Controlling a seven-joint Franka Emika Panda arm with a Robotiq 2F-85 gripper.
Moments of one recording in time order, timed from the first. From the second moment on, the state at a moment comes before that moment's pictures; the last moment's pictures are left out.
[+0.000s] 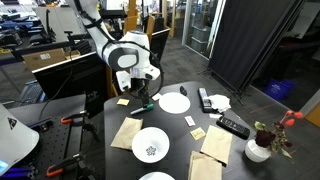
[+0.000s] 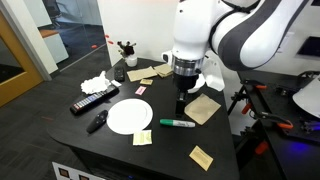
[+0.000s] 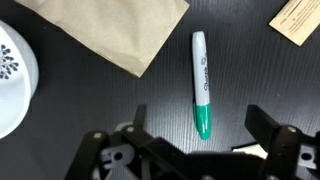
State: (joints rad) arm 0.17 0.46 0.02 -2.37 -0.09 2.83 0.26
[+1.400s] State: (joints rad) arm 0.11 0.68 0.09 -2.19 -0.07 2.80 0.04
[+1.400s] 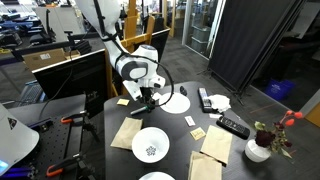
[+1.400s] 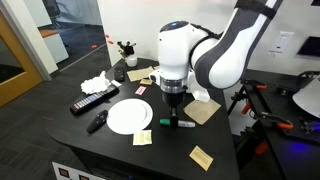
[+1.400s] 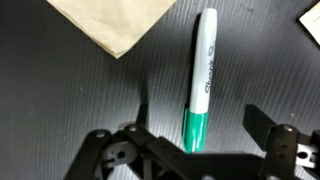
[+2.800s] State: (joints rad) arm 0.13 0.56 0.04 -2.17 -0.07 2.66 0.09
